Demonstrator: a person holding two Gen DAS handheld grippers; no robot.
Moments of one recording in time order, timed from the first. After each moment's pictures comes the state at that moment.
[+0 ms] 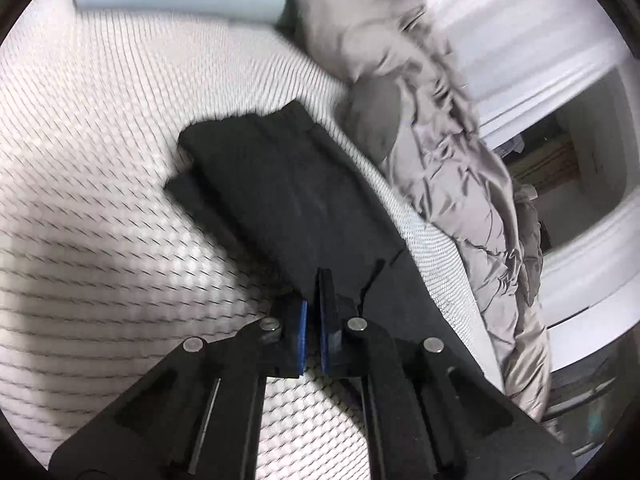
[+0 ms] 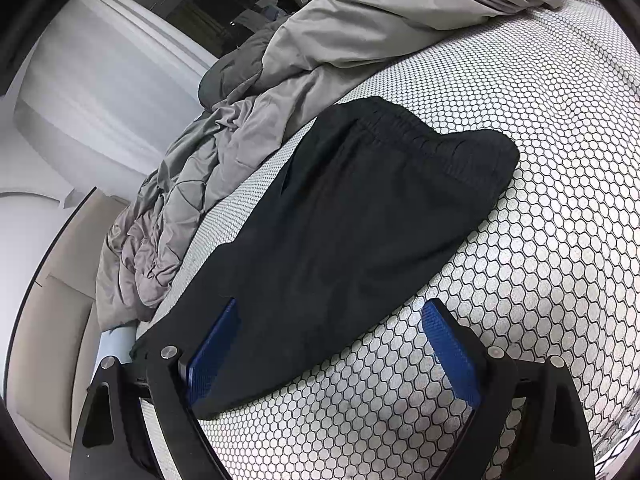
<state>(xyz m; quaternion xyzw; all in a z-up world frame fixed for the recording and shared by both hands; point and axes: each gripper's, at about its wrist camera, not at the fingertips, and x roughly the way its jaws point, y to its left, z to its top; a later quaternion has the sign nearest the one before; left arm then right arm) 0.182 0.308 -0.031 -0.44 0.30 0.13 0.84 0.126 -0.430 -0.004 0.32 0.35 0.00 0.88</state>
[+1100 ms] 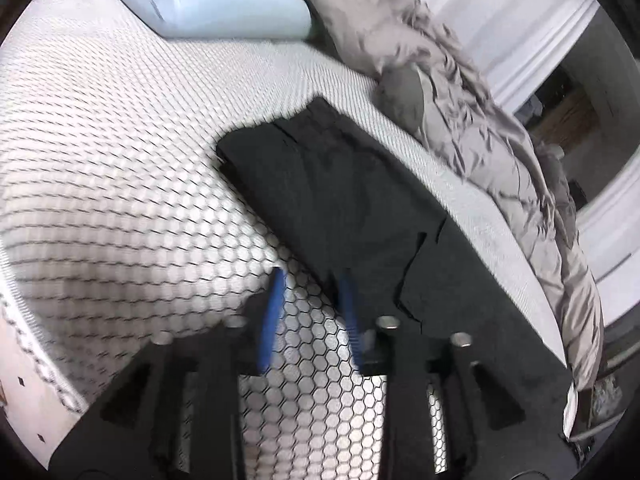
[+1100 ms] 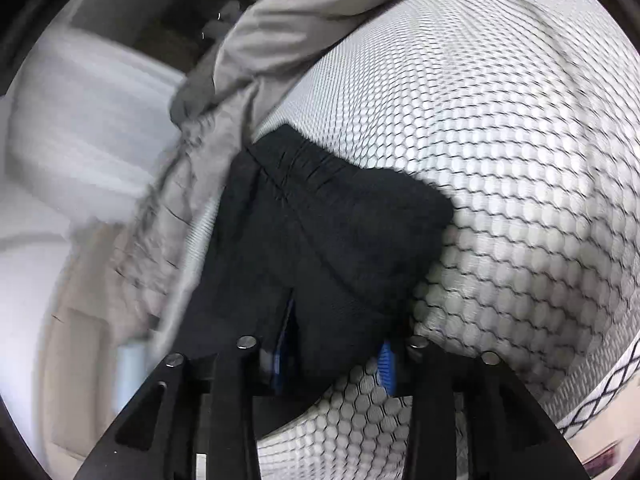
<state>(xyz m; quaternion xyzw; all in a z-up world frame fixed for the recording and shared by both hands) 0.058 0.291 -0.020 -0.35 0.33 0.17 0.86 0.057 -0.517 -0.029 0.43 0.34 -0.01 0.84</state>
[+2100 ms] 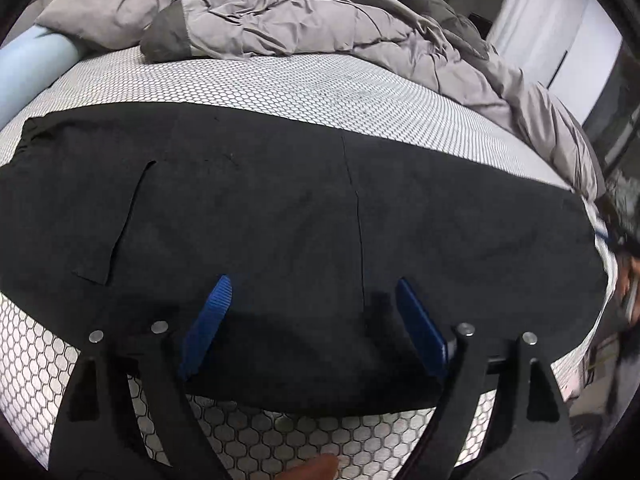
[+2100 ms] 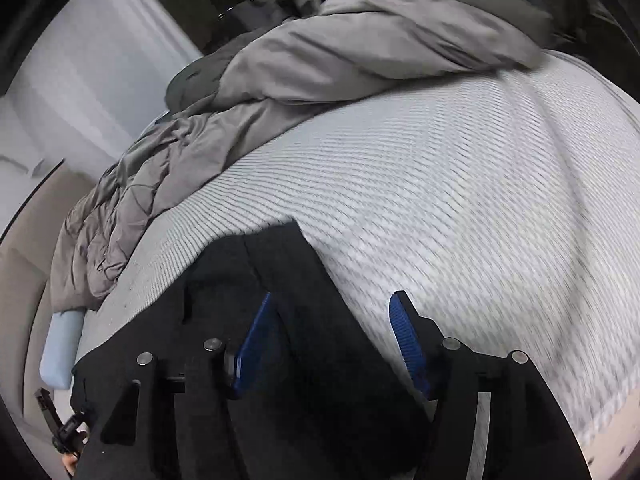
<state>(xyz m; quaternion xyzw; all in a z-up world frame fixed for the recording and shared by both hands) 0.145 0.049 -0.001 -0.12 0.43 -0.04 0.89 0.173 -0.529 0.035 0.22 0.37 -0.04 0.90</state>
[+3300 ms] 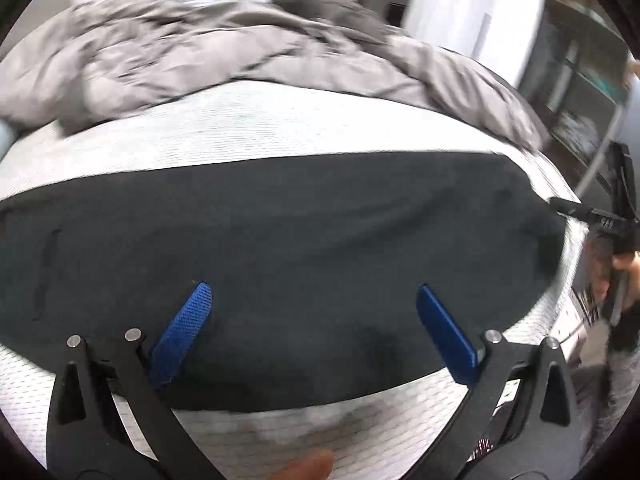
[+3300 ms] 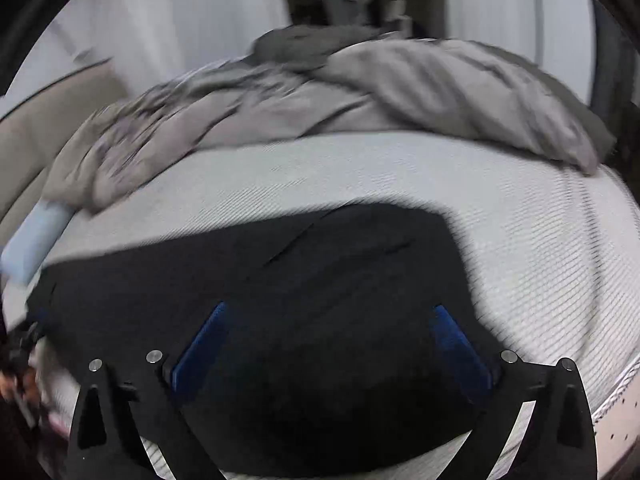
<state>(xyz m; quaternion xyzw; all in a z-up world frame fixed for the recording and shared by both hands) 0.137 -0.048 0.023 -0.04 0.38 -0.16 0.91 0.123 -0.363 0.033 0.03 0.38 0.02 0.93</state>
